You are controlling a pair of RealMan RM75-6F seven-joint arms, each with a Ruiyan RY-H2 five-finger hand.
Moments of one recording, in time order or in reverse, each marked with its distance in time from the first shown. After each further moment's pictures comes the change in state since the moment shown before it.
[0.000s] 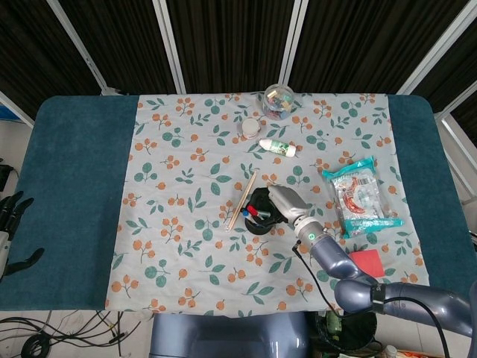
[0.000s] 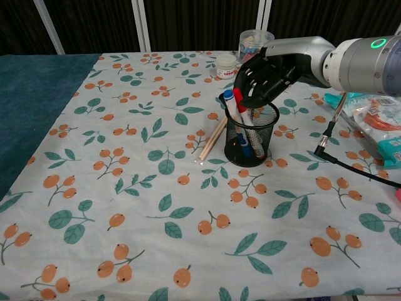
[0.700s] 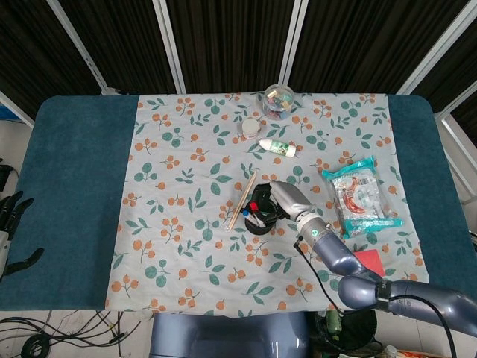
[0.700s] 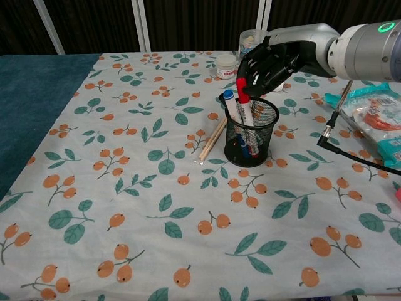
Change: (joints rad) left arm -0.001 0.000 0.000 0.000 -0.002 -0.003 -0.001; right arm -0.002 0.046 0.029 -0.017 0.007 -0.030 0.019
